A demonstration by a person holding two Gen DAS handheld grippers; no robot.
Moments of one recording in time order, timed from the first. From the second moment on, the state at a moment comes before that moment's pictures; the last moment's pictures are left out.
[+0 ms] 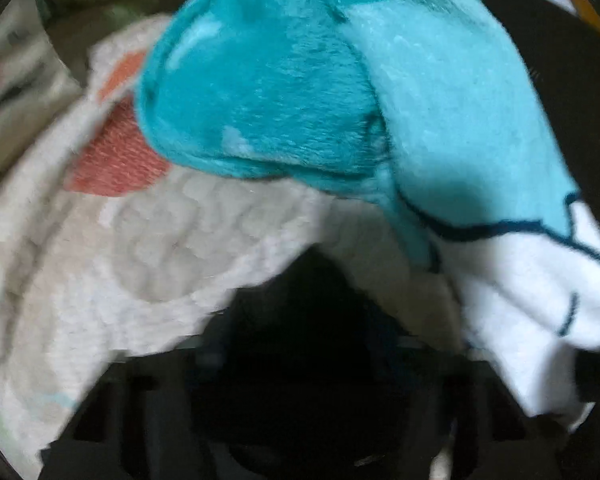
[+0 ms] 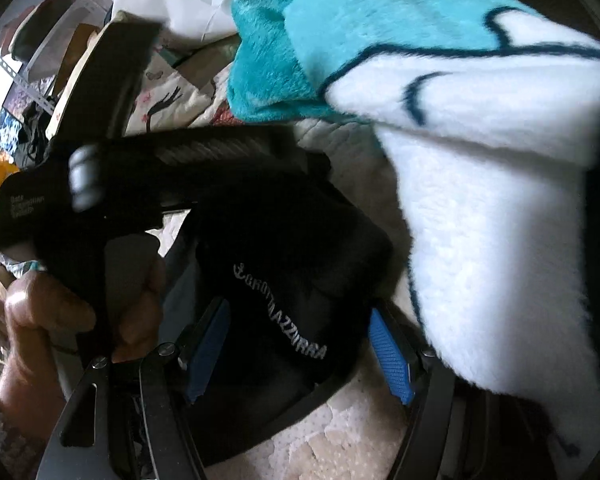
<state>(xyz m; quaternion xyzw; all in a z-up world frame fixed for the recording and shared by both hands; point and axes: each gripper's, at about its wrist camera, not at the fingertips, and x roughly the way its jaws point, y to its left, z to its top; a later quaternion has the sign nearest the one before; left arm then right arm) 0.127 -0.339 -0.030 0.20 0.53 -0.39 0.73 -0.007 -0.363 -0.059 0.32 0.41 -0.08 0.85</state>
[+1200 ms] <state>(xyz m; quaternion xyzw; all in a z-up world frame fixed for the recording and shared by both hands) 0.098 -0.053 0.072 -0.09 0.49 -0.30 0.81 -0.019 -0.209 0.041 0.08 0.37 0.16 0.91</state>
